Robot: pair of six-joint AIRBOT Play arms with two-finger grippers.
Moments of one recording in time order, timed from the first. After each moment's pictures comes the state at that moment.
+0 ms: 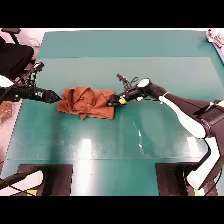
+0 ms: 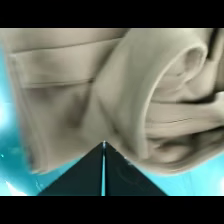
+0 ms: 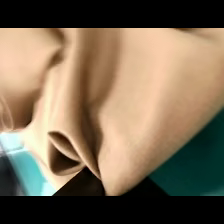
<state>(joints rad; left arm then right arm) 0.17 -1.22 1.01 0.93 -1.11 -0.91 0.44 -1.87 1.41 -0.44 1.02 1.12</state>
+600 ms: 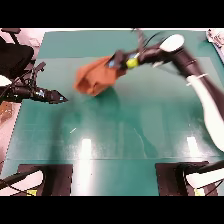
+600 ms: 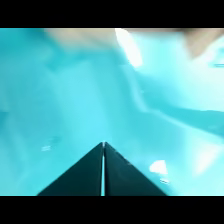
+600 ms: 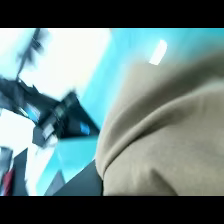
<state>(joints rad) 0.17 -1.22 1.01 0.70 -1.29 -0.94 0.31 -1.59 1.78 -0.54 1.14 1.36</state>
